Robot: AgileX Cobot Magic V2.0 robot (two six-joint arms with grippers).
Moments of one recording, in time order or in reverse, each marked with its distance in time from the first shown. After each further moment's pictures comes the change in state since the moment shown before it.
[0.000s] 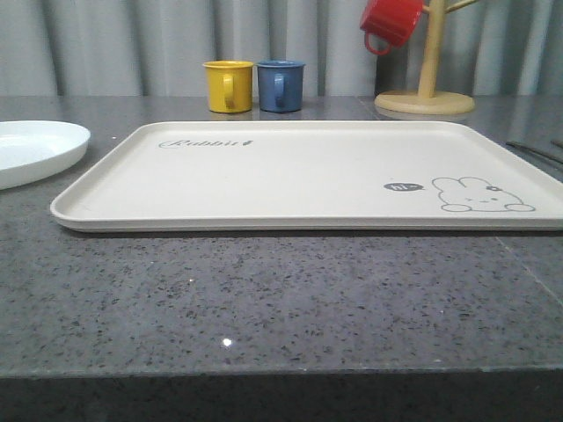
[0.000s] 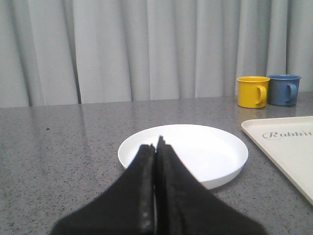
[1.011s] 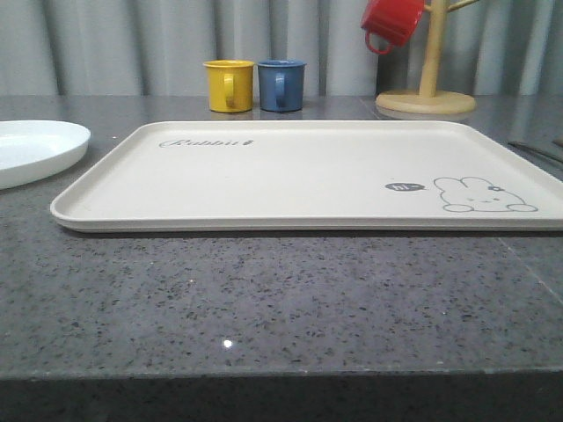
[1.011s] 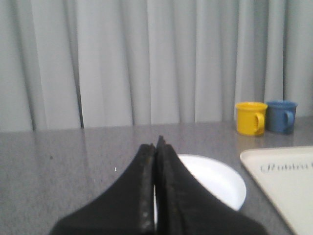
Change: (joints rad) left arm 0.000 0.000 -0.143 0.000 0.063 0.000; right arm 0.000 0.000 -0.121 0.089 0.055 0.000
